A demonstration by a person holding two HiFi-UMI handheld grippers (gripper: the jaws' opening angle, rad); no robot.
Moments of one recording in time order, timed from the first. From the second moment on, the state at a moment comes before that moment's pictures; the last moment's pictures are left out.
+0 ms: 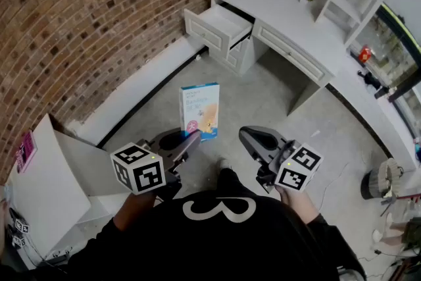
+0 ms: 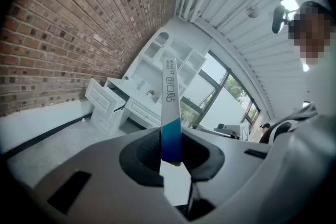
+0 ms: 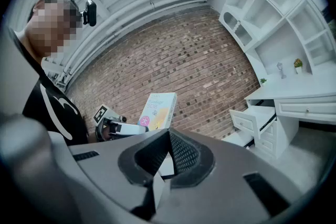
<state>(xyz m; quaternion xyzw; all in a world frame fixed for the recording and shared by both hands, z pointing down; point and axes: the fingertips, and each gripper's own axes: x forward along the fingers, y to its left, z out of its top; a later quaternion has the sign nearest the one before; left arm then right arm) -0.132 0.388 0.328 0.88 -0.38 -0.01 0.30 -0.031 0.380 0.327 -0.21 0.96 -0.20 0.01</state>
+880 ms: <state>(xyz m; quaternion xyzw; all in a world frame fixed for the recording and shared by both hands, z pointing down) -0.028 0.261 0.320 0.87 -0.39 0.01 0.31 0.075 0.246 0.322 -0.20 0.95 -0.22 0.04</state>
